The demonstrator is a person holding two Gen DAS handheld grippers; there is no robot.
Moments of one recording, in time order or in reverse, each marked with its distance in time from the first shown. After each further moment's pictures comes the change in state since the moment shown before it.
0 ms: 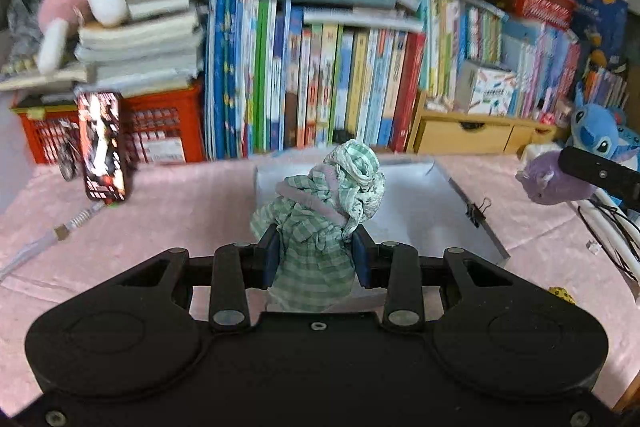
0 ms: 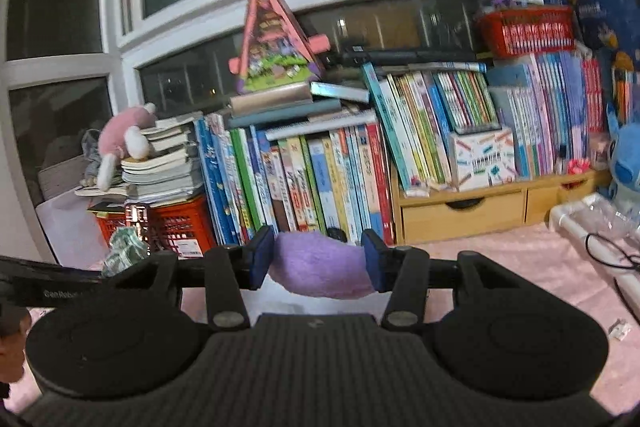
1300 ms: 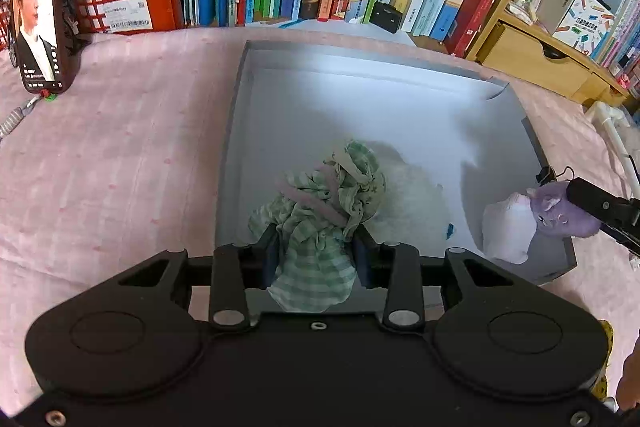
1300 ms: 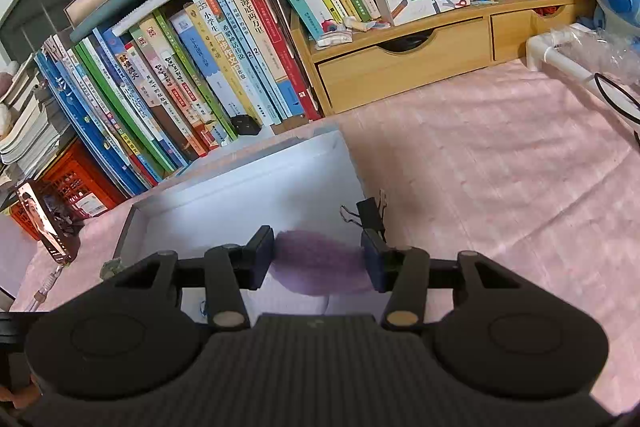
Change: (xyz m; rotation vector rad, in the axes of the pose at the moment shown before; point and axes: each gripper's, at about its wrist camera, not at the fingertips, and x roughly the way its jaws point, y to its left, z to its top) left arm 0.165 0.011 0.005 -0.156 0.393 0.035; right arm 0.133 -0.060 -0.032 0.283 0.382 -0.182
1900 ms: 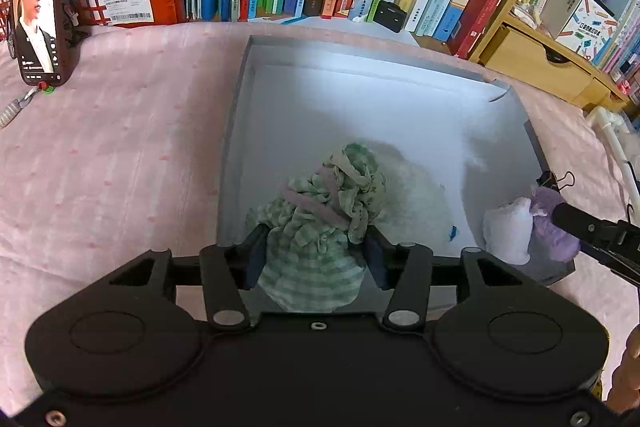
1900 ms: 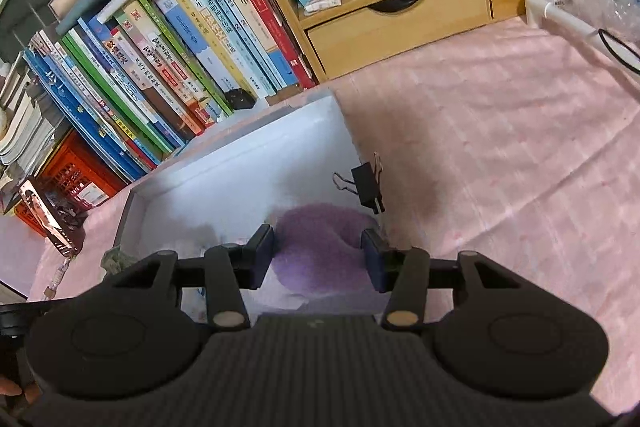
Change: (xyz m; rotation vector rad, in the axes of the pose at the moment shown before) left arm 0.001 0.004 0.002 -0.018 0.006 -0.014; right arm 0.014 -0.014 -0.004 0.067 0.100 0.029
